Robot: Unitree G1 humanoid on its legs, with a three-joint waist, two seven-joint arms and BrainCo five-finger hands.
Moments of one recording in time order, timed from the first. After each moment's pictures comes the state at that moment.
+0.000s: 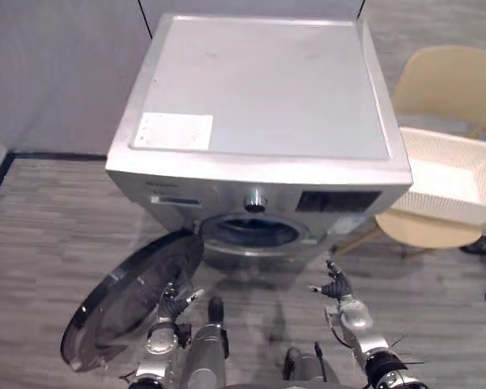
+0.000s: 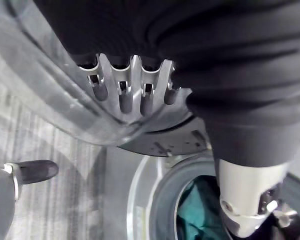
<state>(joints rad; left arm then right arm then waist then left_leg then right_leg) 0.01 0.10 0.00 0.79 -0.04 -0.16 0.22 -0.13 -0.16 0.08 0.84 -0.01 -0.15 -0.17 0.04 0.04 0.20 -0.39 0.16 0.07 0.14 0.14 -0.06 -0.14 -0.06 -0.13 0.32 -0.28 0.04</state>
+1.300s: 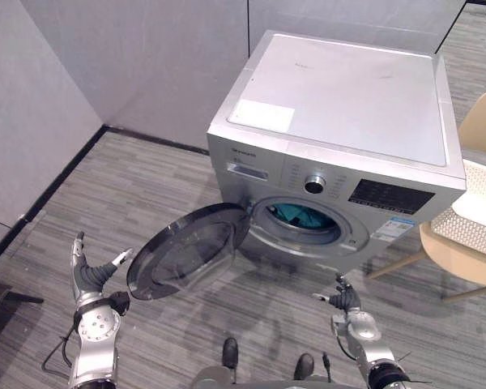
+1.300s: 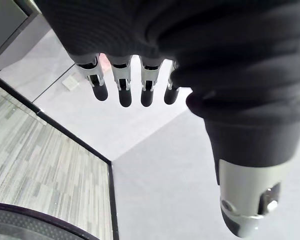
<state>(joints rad) 0.10 0.27 0.33 0.25 0.18 -0.13 0.35 -0.09 -0.13 -0.02 0.85 0.03 -0.10 -0.13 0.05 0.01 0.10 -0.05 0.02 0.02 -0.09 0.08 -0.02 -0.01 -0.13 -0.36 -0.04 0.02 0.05</state>
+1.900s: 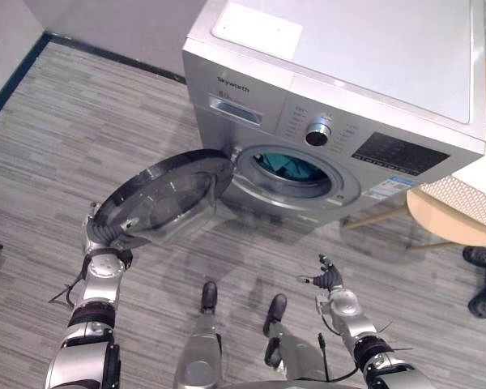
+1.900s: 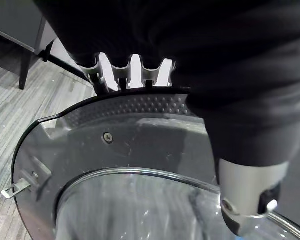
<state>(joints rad) -0.38 0.46 0.19 0.86 0.15 -0.09 0.36 -0.26 -0.10 0.06 0.92 0.00 -0.10 -0.18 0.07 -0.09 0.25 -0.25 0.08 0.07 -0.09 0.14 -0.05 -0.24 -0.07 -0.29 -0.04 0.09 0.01</state>
